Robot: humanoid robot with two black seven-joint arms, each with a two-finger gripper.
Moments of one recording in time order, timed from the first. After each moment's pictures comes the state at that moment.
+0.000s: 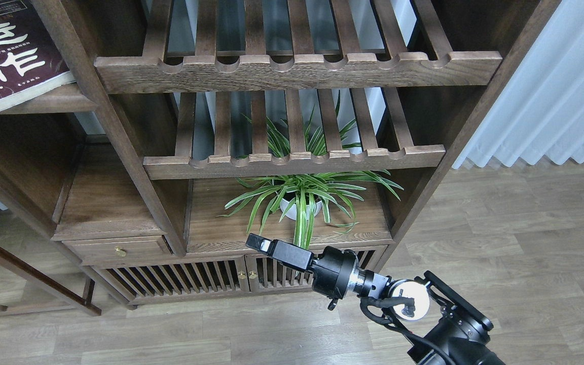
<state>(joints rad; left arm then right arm) -0.63 1.68 -0.91 -1.23 -0.44 -0.49 0.25 0.19 0.01 0.96 1.08 -0.02 0.58 -0.49</state>
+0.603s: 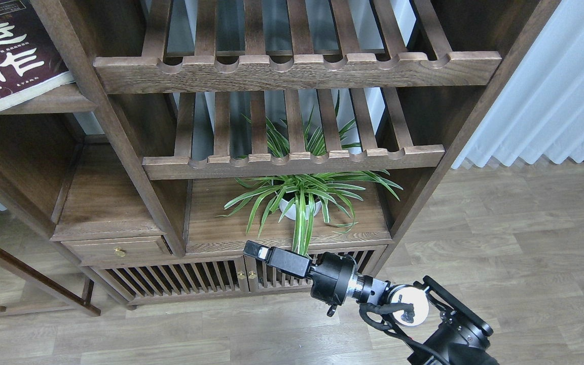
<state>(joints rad) -0.73 1.45 -0.91 -1.15 -0.43 -0.49 0.38 0.16 0.01 0.95 1.10 -0.04 0.58 -0.49</state>
